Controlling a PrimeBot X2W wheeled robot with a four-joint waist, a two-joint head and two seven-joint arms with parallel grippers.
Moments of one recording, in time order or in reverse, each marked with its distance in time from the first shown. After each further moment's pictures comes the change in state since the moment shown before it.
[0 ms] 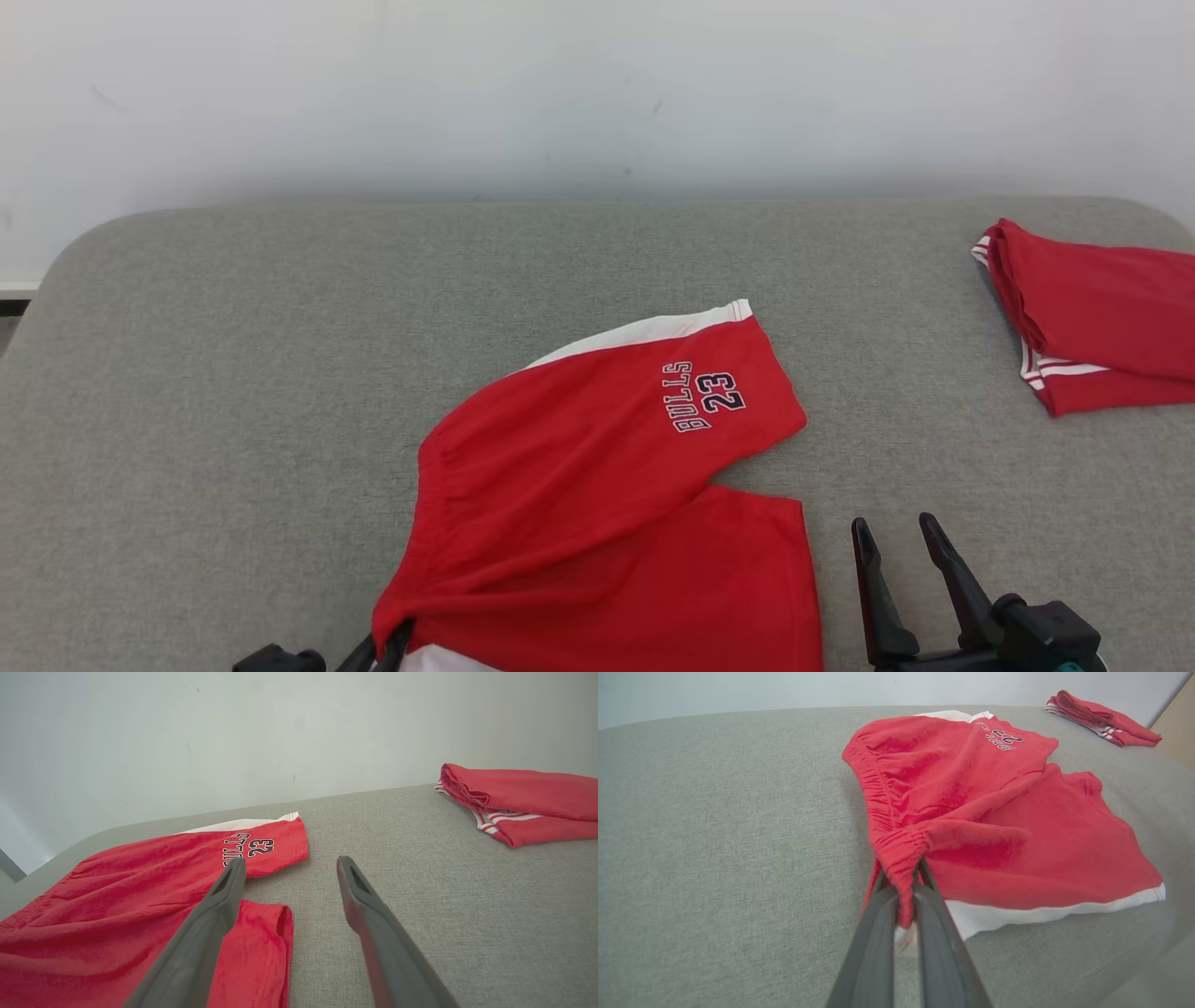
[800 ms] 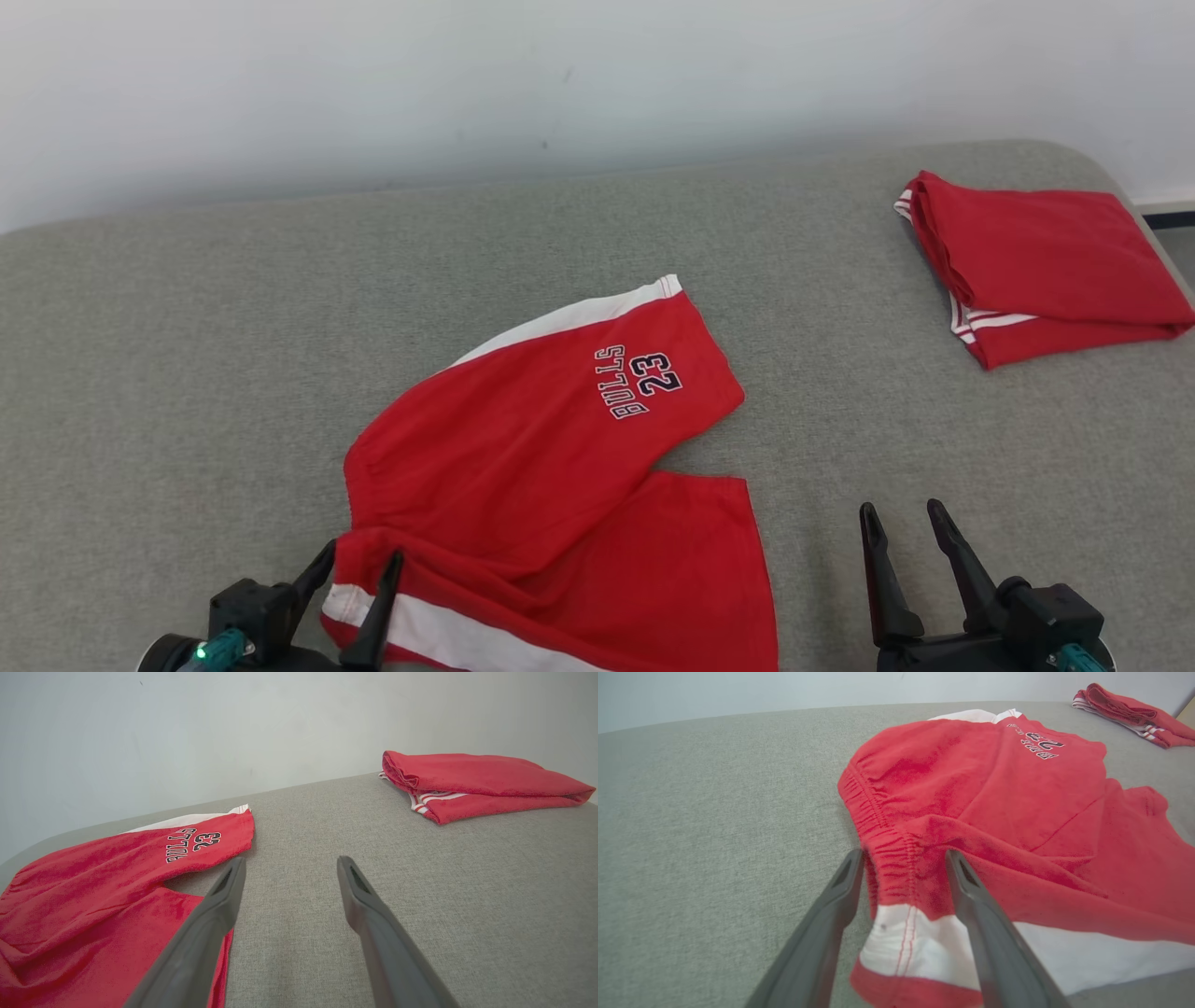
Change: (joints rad) left arm -0.150 -0.086 0.074 0.257 0.037 -0.044 -0.040; right arm -0.043 0.000 -0.019 0.047 0.000 0.000 0.000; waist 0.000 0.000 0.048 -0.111
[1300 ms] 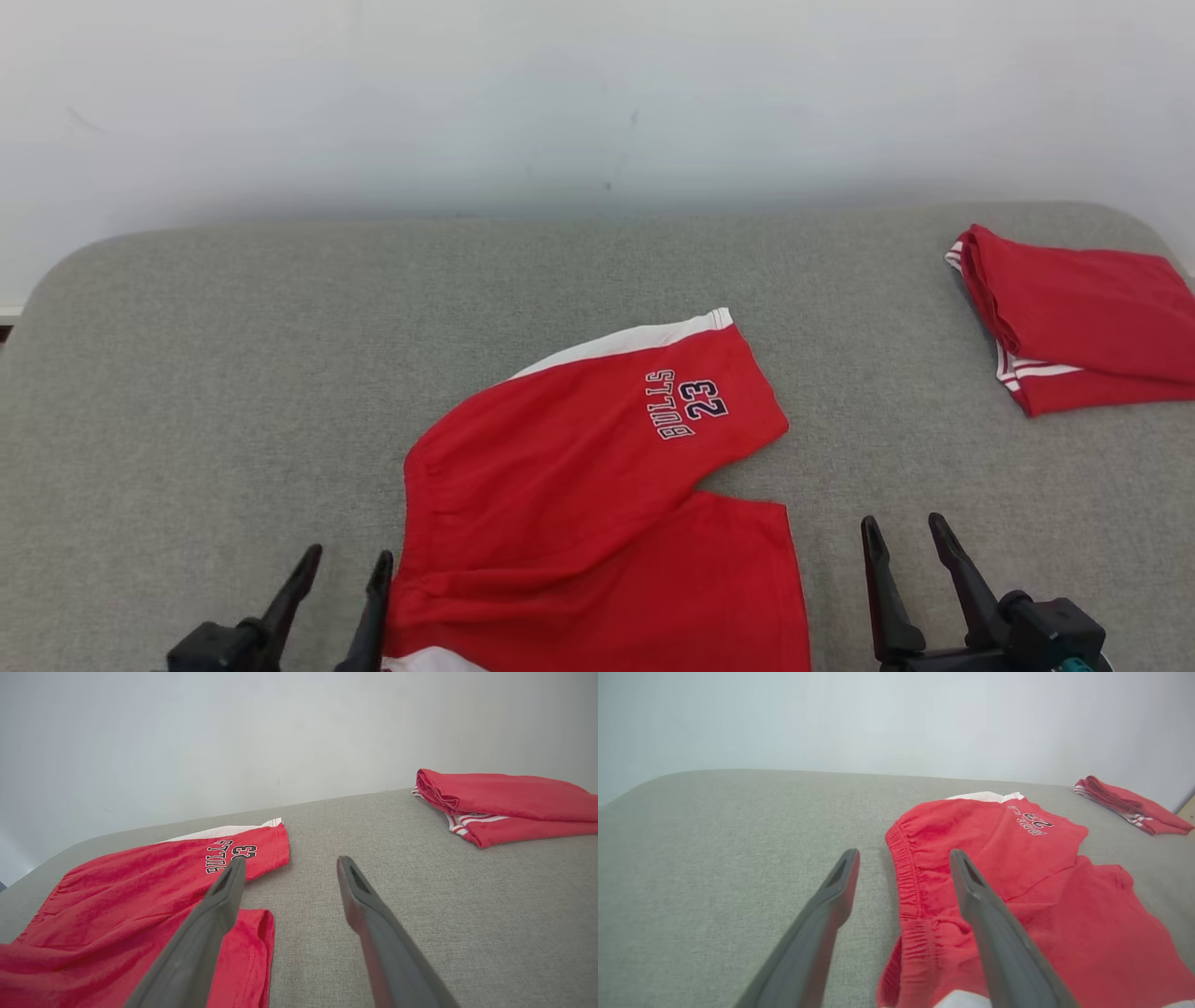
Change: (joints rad) left arm 0.174 -0.082 0.192 -0.224 0.069 0.001 0.000; right arm 0.026 0.005 -0.006 -0.010 -0.002 0.000 0.000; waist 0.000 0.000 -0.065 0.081
